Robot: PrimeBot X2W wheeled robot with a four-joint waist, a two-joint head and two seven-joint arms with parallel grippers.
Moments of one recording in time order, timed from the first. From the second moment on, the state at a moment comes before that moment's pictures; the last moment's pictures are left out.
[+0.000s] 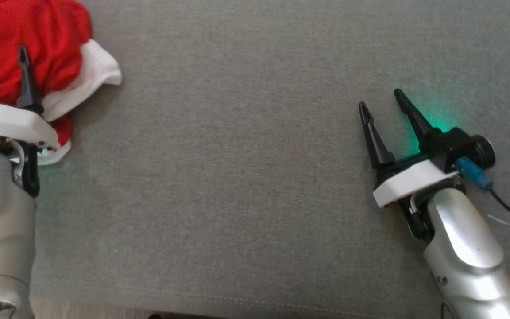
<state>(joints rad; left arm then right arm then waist) -0.81 0.29 -0.01 0.93 -0.24 -0.13 -0.22 -0.43 -0.14 0.26 0.49 0.12 0.13 -0.26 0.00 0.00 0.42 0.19</state>
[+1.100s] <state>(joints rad) -0.92 0.11 -0.33 0.62 -0.26 -0.13 -0.26 -0.31 -0.07 0.28 0.55 0.22 0.13 -0.26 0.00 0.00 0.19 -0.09</state>
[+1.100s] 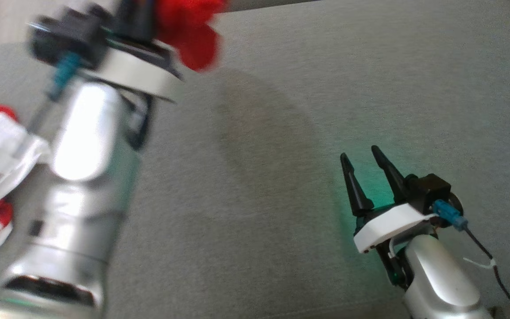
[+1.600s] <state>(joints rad) -0.57 0.03 -0.54 0.70 -0.42 -0.10 -0.26 -0.27 -0.06 0.31 0.55 0.26 0.13 -0.26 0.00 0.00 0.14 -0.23</state>
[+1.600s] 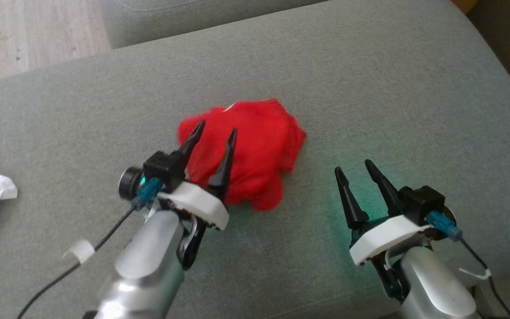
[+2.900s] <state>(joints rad) 0.01 0.05 -0.15 0.45 -0.22 -0.08 -0.26 -0.26 -0.06 0.11 0.68 0.18 0.13 -0.26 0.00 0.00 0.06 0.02</state>
